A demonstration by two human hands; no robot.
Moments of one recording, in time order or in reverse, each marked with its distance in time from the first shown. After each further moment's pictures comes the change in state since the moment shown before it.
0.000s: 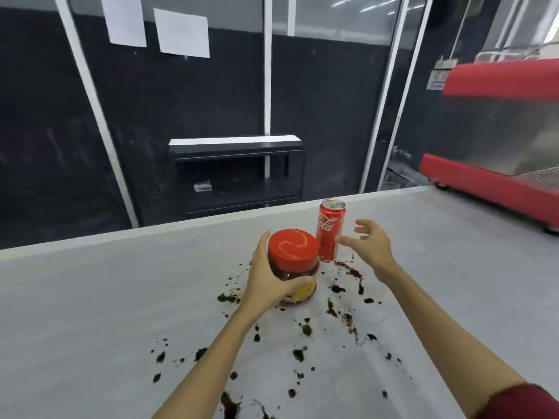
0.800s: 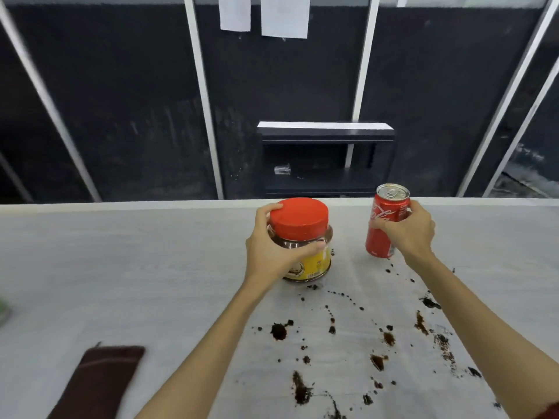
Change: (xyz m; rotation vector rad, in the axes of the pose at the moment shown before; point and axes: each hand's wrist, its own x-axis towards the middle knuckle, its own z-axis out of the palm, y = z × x) left_hand -0.022 -0.008 -0.101 -0.024 0.438 0.063; right_hand 0.002 -0.048 0.091 -0.011 -0.003 -0.104
